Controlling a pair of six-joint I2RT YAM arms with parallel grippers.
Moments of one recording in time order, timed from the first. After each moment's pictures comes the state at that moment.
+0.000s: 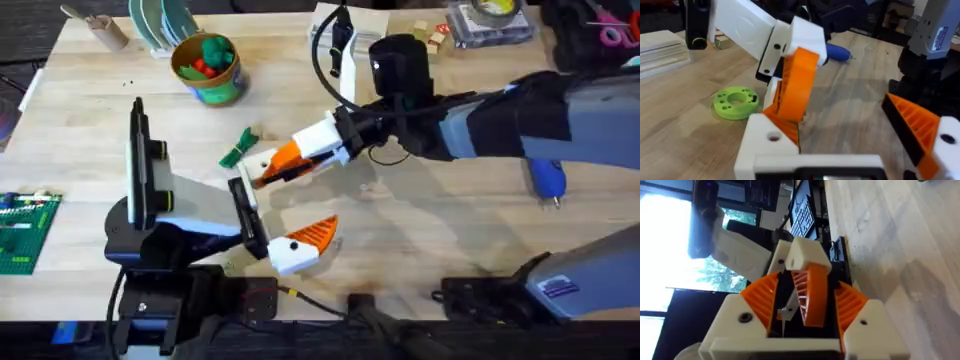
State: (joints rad) left arm 0.00 0.01 0.01 -0.12 1.18 -0.06; right arm 0.60 1.75 0.84 0.43 -1.32 0.81
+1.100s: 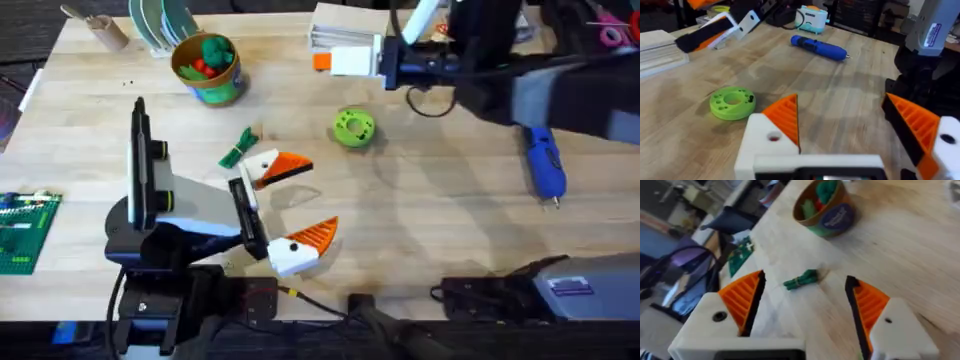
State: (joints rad) left arm 0.00 0.01 0.01 -0.12 1.19 -0.06; right arm 0.35 1.60 0.89 0.34 -0.85 0.44
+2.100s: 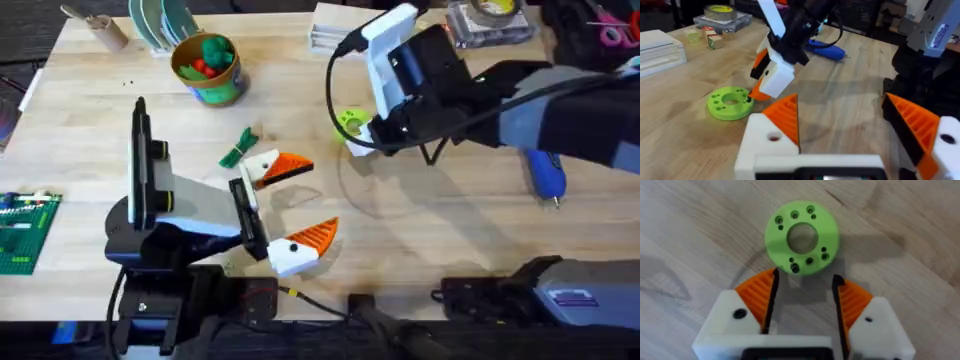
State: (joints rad) left arm 0.00 0.01 0.01 -0.12 1.19 -0.06; right arm 0.56 1.53 0.90 -0.40 -0.02 -0.05
